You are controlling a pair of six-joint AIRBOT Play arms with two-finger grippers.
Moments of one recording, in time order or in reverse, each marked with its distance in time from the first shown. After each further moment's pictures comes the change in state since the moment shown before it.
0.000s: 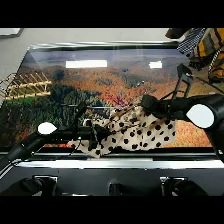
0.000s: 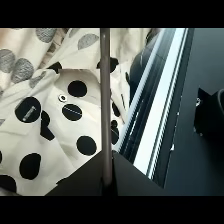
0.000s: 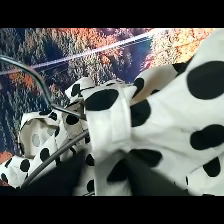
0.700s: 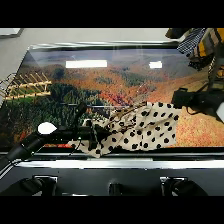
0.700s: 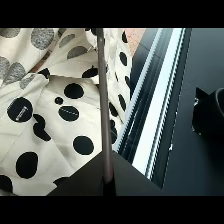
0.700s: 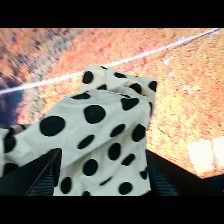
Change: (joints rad) left arm 0.001 0.000 0.000 -0.003 -0.005 0.006; right arm -0.003 0.017 0.185 -0.494 0.311 -0.145
